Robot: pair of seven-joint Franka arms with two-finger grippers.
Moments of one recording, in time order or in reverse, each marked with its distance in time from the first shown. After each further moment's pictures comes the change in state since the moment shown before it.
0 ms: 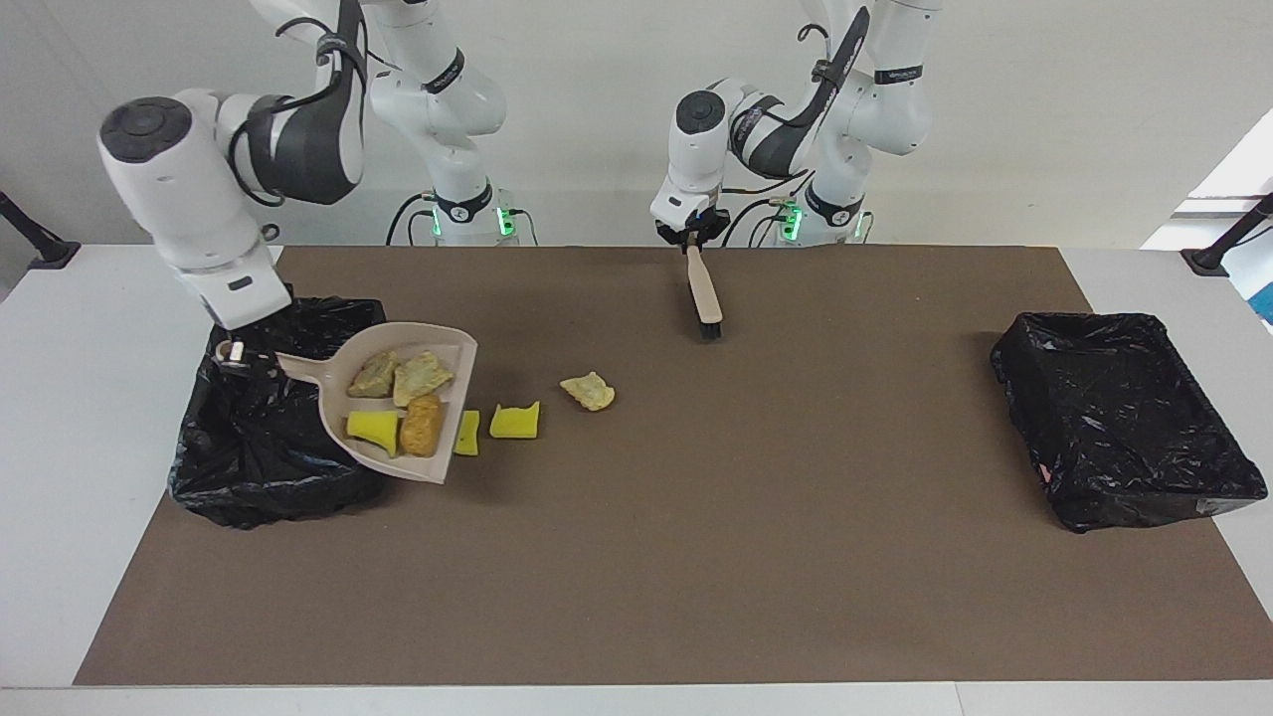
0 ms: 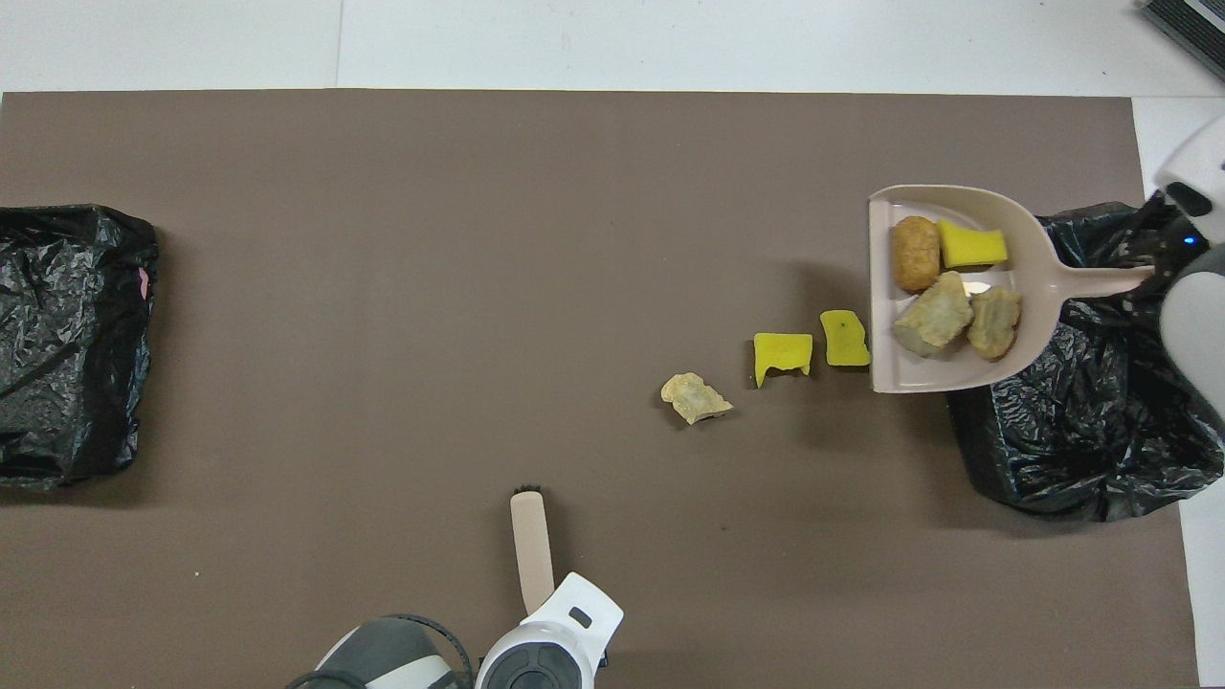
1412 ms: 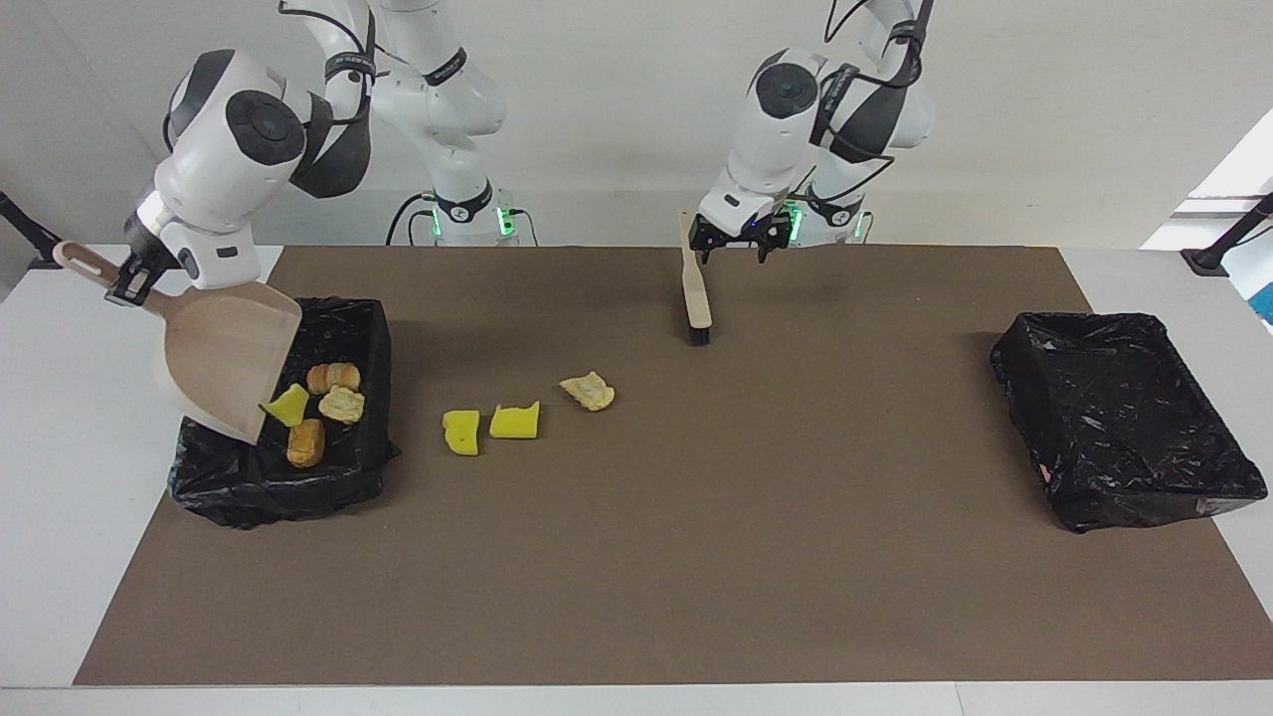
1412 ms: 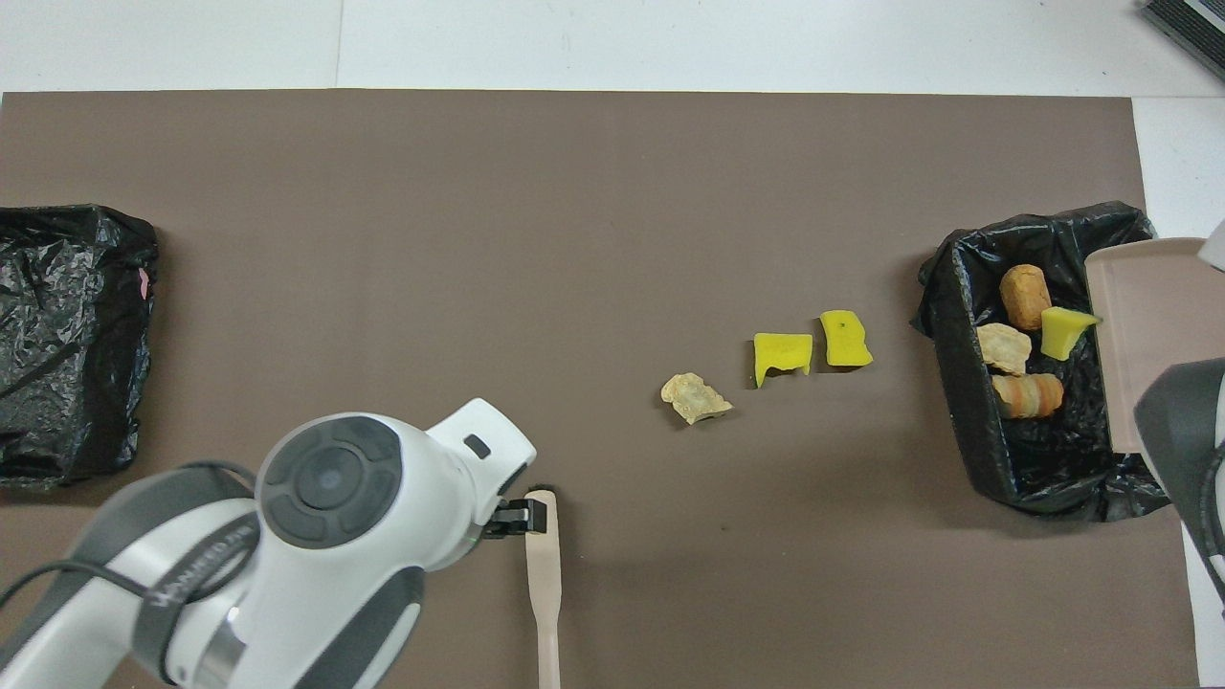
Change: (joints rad) left arm 0.367 0.005 0.040 0.427 0.066 -0.370 0.418; right arm 0.062 -0.145 0.014 -0.173 -0.811 -0.026 0.201
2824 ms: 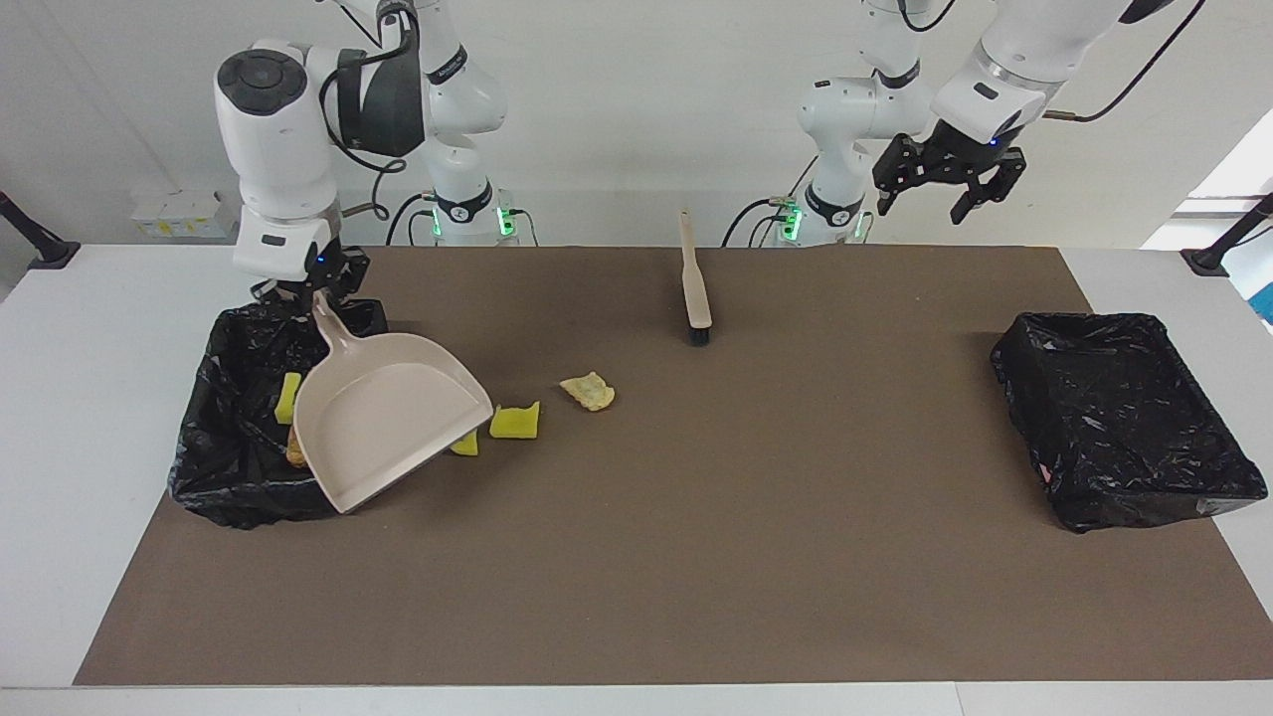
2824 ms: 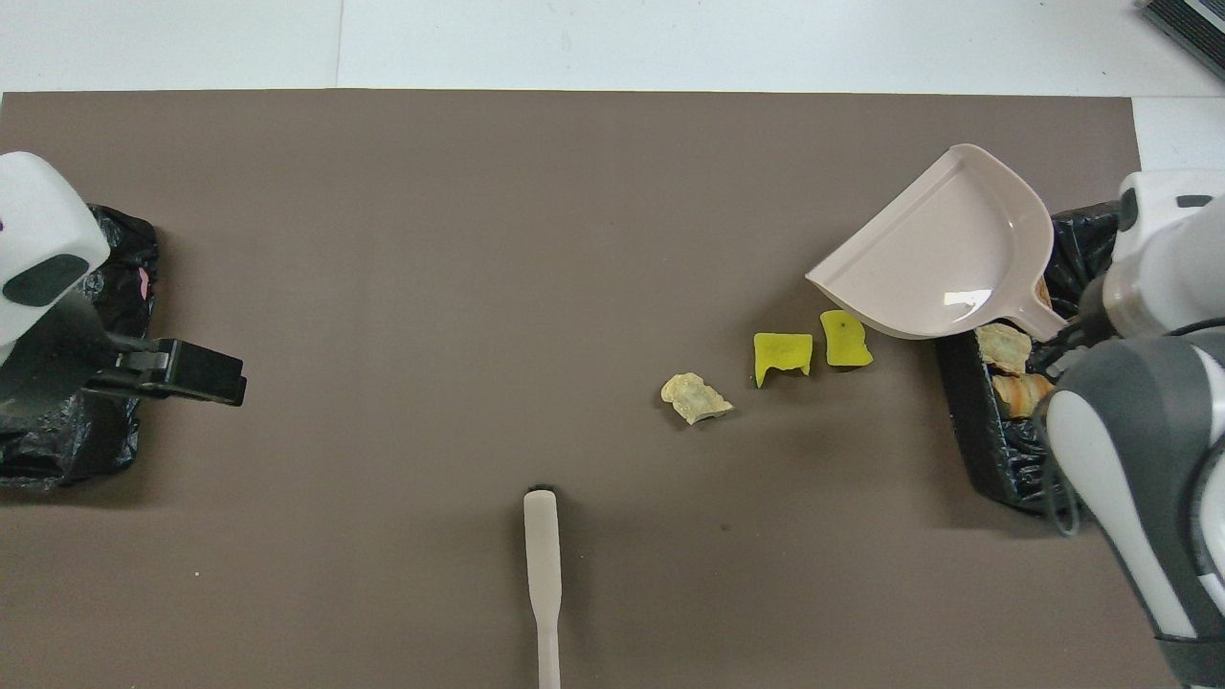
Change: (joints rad) left arm 0.385 0.128 0.005 0.597 0.060 -0.433 0.414; right arm 0.156 0.016 0.020 0.015 0.766 -0.052 0.977
